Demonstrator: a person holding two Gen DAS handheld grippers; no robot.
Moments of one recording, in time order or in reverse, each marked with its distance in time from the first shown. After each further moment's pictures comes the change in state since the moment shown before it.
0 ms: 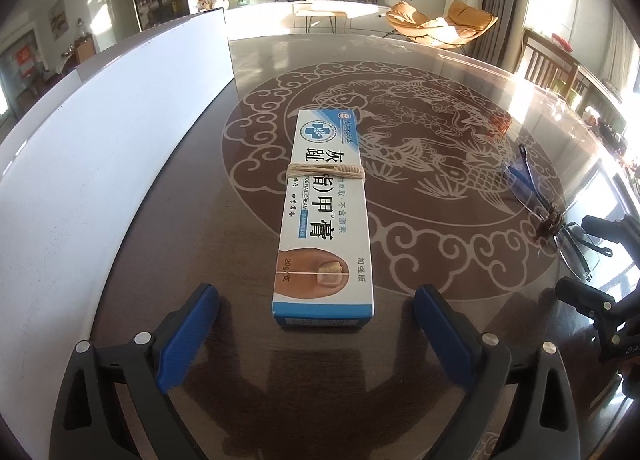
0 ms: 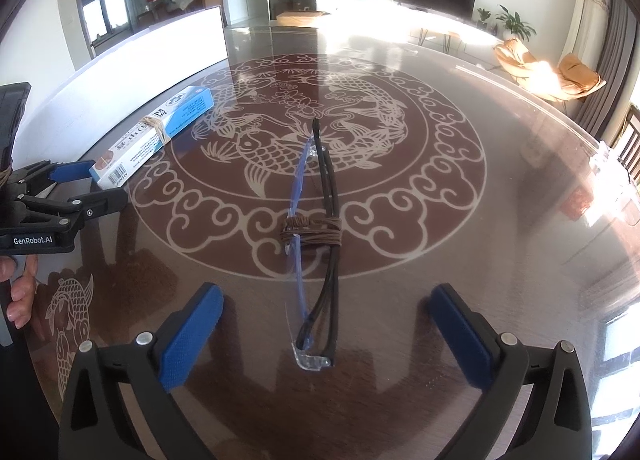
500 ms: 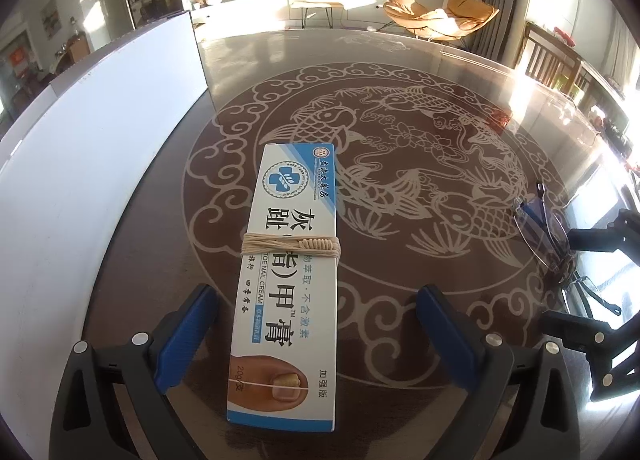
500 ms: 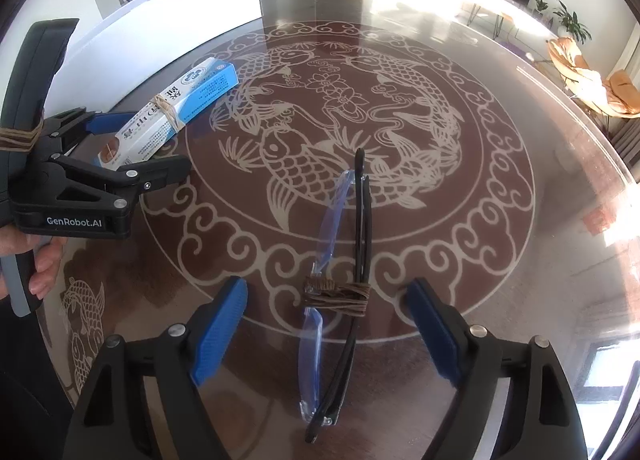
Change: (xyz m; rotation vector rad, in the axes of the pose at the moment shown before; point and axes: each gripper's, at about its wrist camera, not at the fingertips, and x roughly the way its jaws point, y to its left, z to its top) left arm 0.021 -0.016 0.035 0.009 0.016 -0.004; right arm 0.021 0.007 0.043 -0.116 0.181 0.074
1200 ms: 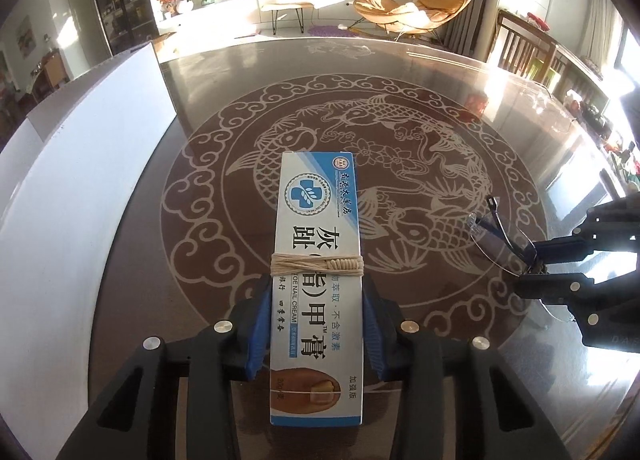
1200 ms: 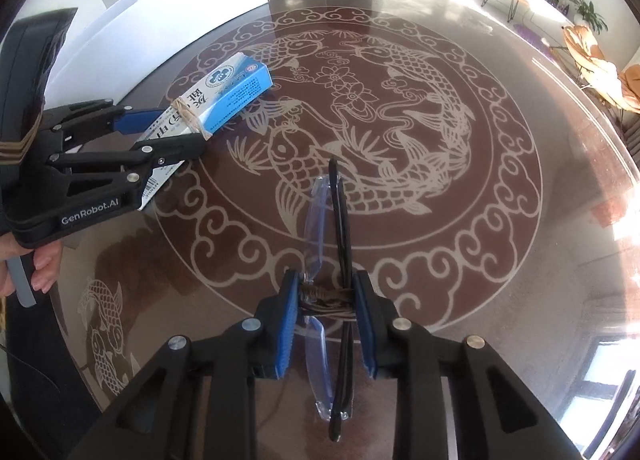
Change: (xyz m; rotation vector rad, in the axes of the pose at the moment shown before) left arm -0.021 -0.014 0.019 0.075 -0.011 -0.067; right arm -0.014 -0.008 0.016 0.020 0.082 0.065
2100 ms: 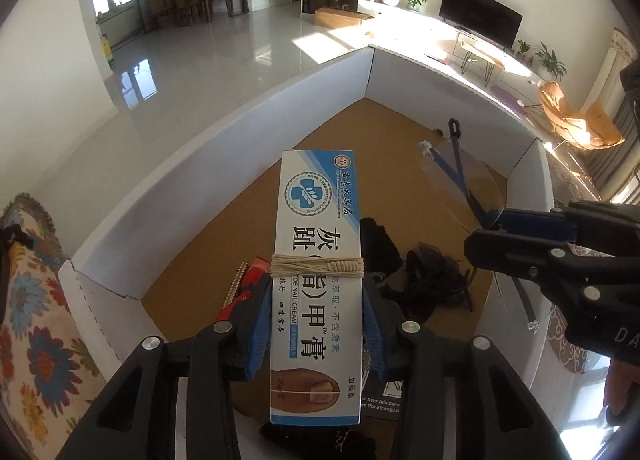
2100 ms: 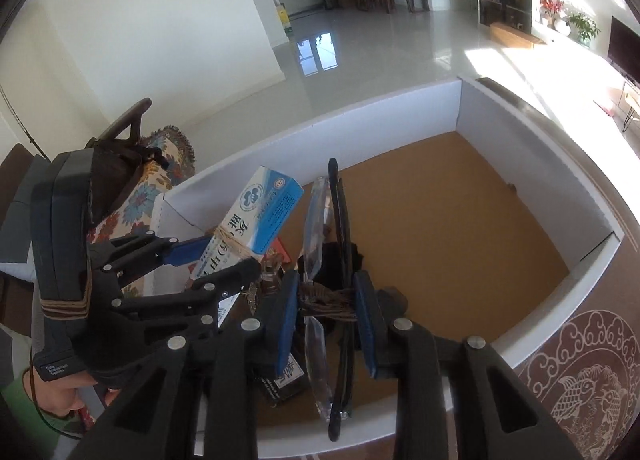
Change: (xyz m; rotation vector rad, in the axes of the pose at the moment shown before) left arm -0.134 0.328 -0.084 -0.564 0.032 0.308; right arm 0.012 0.355 0.228 -0.354 -0.134 0.344
